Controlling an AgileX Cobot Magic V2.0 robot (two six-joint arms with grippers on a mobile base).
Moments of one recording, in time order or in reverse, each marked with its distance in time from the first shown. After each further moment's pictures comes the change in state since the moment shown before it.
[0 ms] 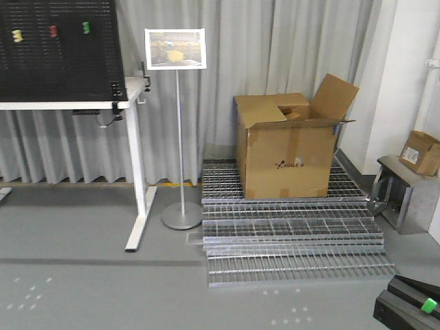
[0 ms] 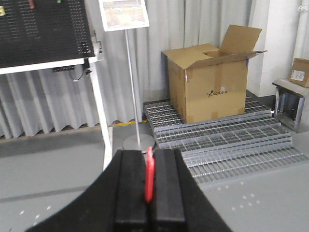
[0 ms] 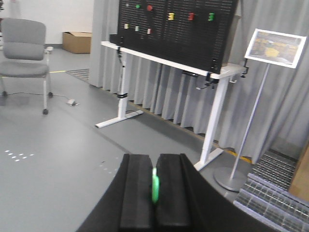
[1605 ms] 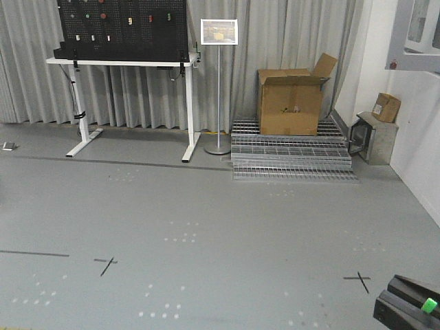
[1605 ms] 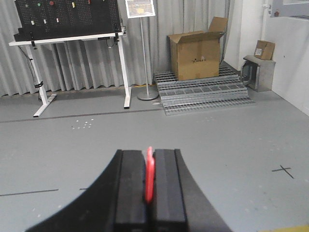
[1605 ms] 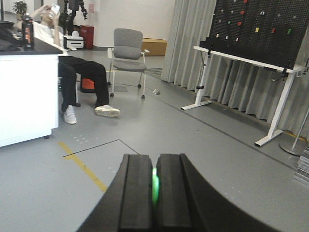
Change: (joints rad) left arm 0.000 0.000 0.000 0.000 0.000 0.000; right arm 0.000 0.000 0.000 0.000 0.000 0.000
